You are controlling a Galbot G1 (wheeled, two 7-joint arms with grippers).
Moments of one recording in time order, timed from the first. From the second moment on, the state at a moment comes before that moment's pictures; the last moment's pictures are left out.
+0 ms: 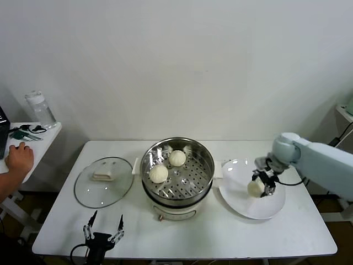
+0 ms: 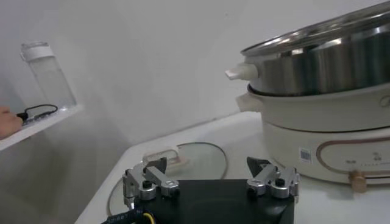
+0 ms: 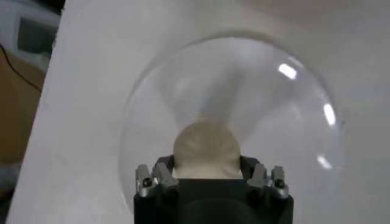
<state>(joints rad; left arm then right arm) 1.78 -1.46 -0.58 -1.98 0.18 -0.08 -0.06 0.45 0.68 -1.27 1.30 -0.01 0.04 -1.15</state>
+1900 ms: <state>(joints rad) 1.79 -1.45 -0.56 -1.98 0.18 -0.08 -0.06 0.54 1.24 -1.35 1.48 -0.18 0.42 -1.19</state>
